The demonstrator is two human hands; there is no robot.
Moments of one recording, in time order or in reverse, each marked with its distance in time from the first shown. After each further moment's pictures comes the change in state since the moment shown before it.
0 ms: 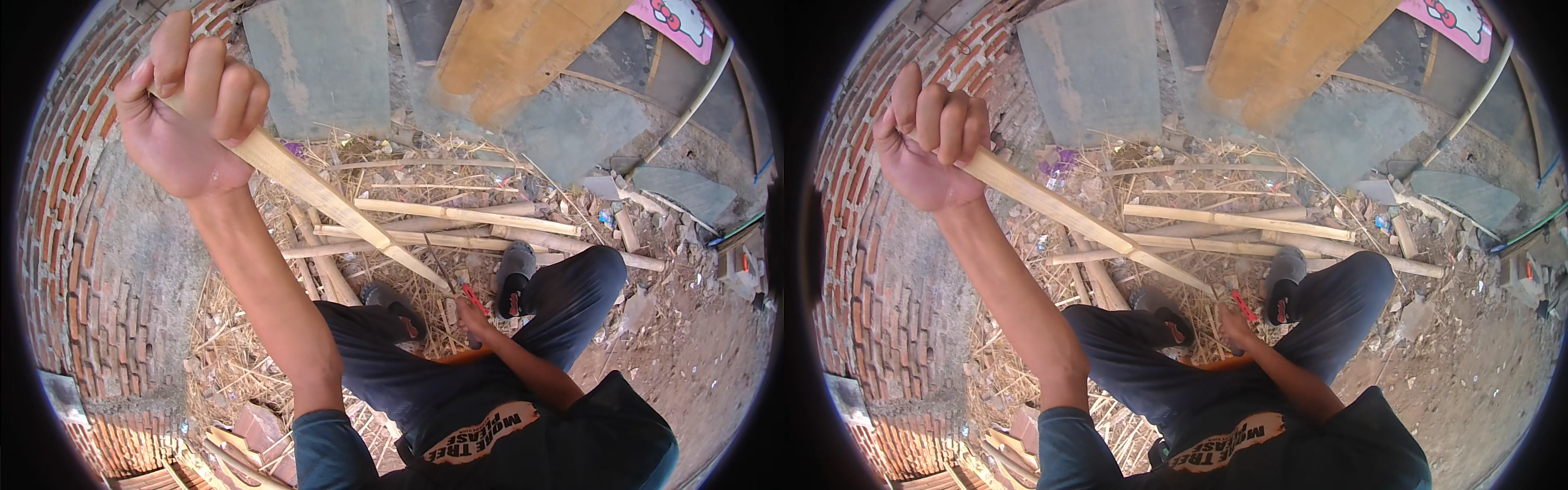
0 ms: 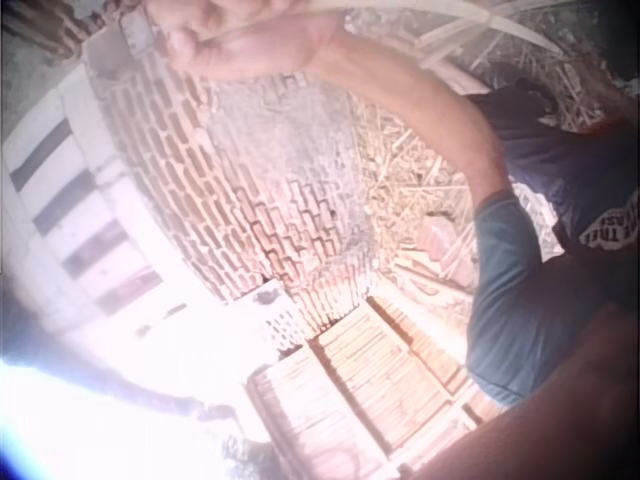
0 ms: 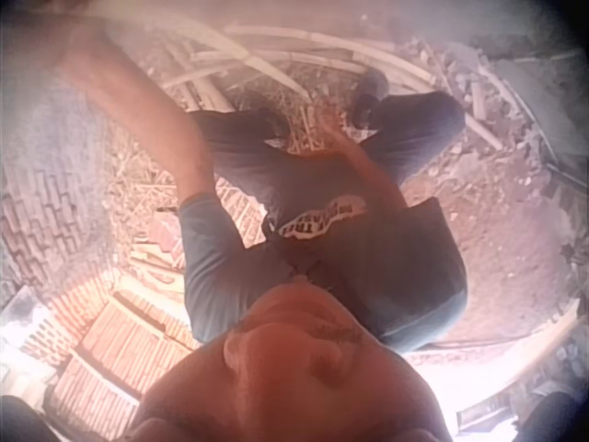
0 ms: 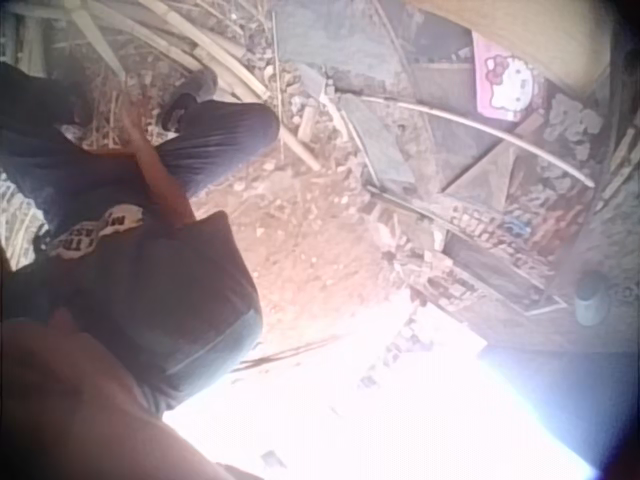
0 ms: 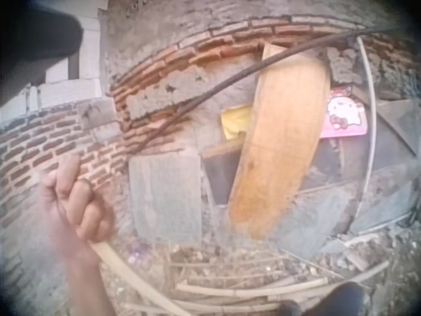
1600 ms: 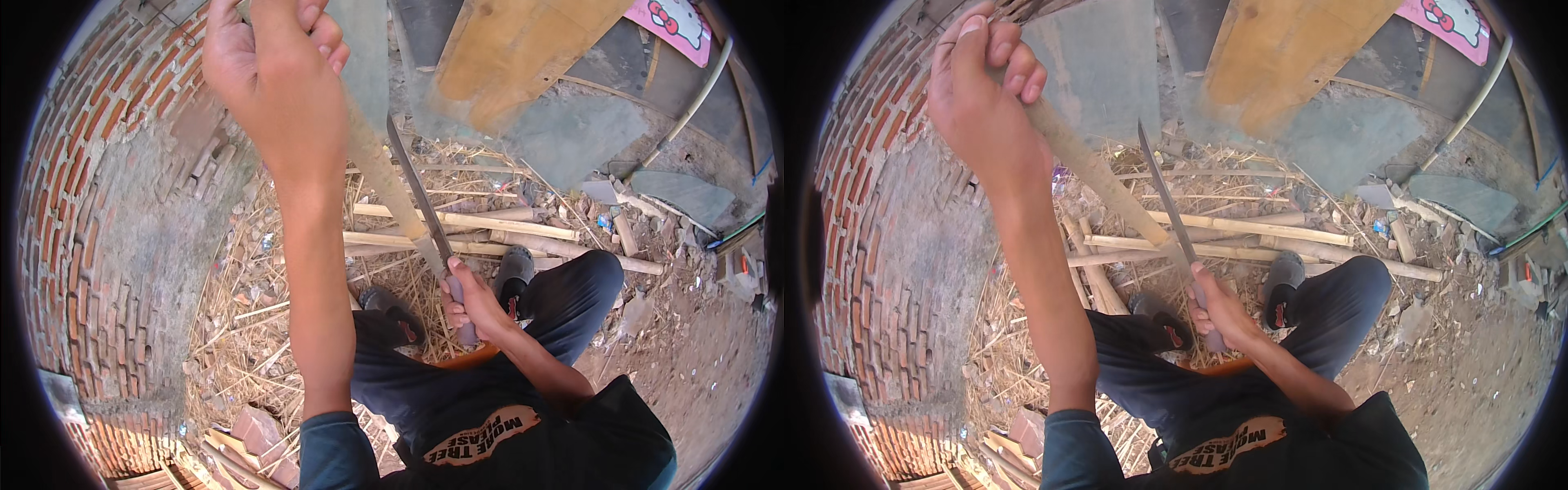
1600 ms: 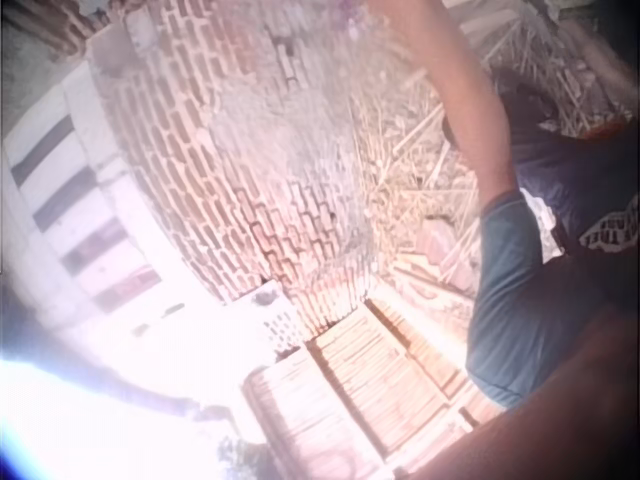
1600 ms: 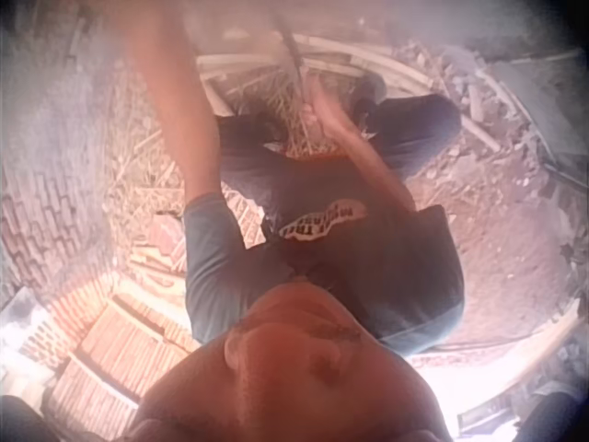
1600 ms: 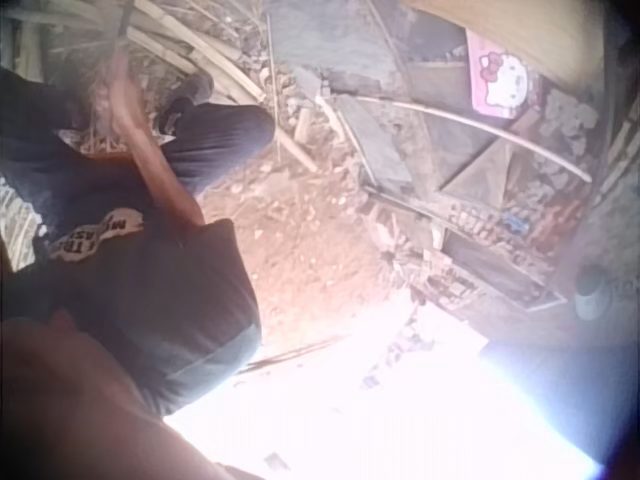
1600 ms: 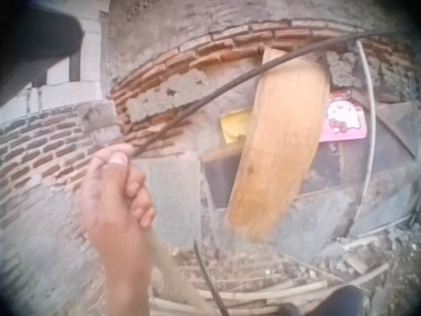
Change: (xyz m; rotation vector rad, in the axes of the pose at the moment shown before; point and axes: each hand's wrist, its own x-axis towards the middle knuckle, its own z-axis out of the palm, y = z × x) left_hand 0.033 -0.077 0.035 -0.010 0.445 0.408; right_hand -0.187 -0.180 0.057 0.183 -0.329 -0.230
